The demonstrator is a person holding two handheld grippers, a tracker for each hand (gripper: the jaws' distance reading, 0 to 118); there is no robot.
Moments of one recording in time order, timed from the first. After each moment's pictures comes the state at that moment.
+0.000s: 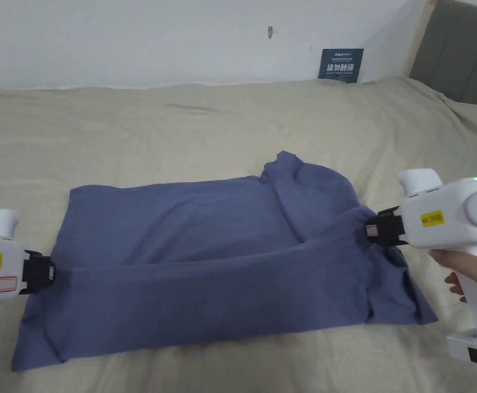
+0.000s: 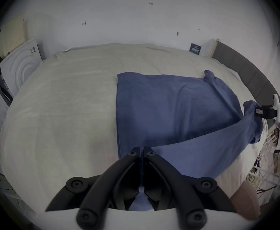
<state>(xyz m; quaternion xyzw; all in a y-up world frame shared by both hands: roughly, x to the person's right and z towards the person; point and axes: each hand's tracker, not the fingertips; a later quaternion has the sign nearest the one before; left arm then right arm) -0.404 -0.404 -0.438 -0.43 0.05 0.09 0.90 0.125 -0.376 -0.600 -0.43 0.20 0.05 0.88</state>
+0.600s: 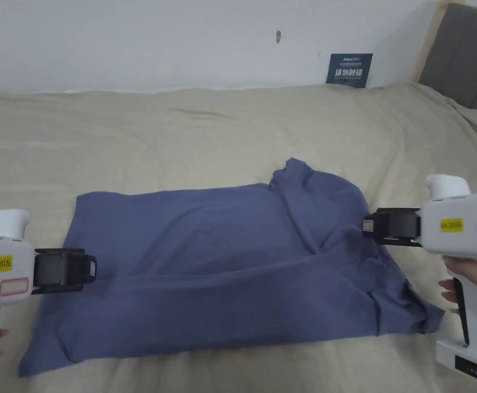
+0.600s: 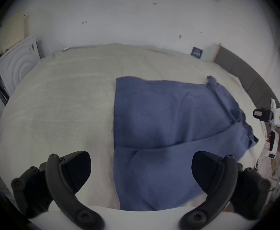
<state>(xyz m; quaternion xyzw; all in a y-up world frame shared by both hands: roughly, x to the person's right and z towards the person) -0.397 -0.390 -0.419 -0.40 0.04 0.10 0.91 0.150 -0.366 -0.572 -0.35 0.16 -0.06 0.92</state>
